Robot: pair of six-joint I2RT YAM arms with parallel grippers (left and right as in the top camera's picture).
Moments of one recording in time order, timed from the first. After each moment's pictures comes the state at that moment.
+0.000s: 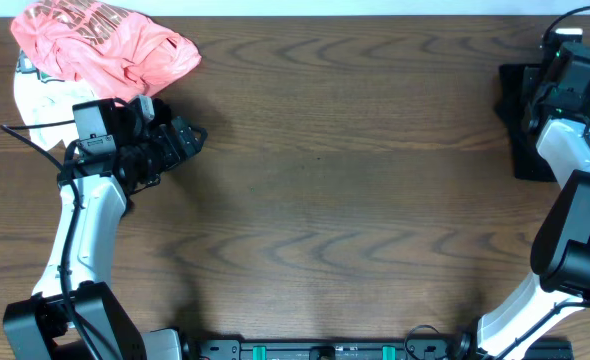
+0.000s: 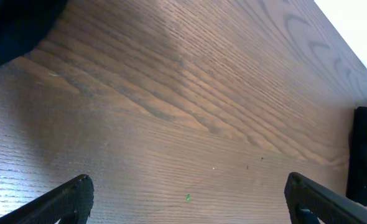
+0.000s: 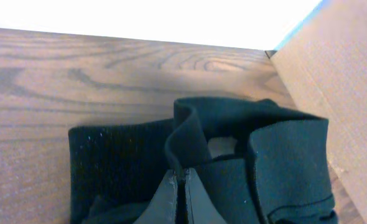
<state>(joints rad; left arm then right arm) 0.22 1.50 0.99 -0.49 0.54 -0.35 -0.28 1.96 1.29 0.15 0.24 -0.27</state>
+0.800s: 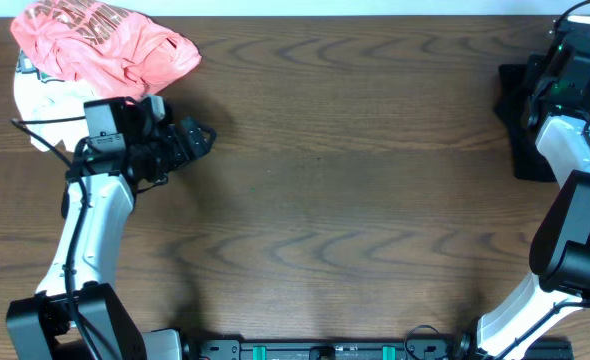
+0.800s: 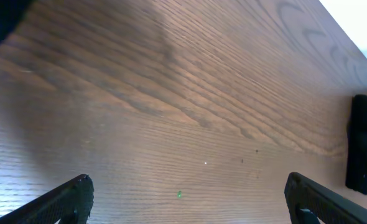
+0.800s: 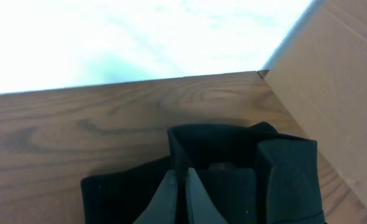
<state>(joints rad) 0.17 1.50 0.99 -0.48 0.53 -0.35 -0.27 1.96 1.32 0.24 0.24 -0.14</state>
